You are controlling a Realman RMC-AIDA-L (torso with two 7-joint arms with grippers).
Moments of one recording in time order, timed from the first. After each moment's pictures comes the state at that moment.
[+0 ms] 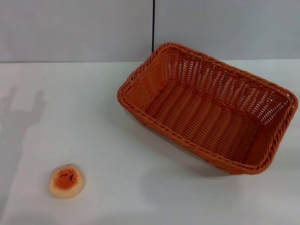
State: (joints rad) left arm -0.21 -2.07 -0.64 -0.20 2.08 1.88 -0.59; right arm 0.31 2.05 -0.26 -0.38 -1.17 -1.45 1.02
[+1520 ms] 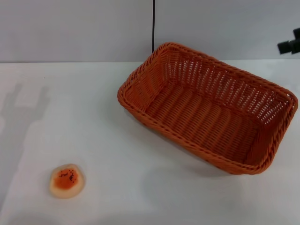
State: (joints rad) left arm -0.25 -2.07 -0.61 -0.14 2.08 1.78 -0.63; right arm 0.78 1.85 -0.61 -0.96 -2.44 -1.66 1.99
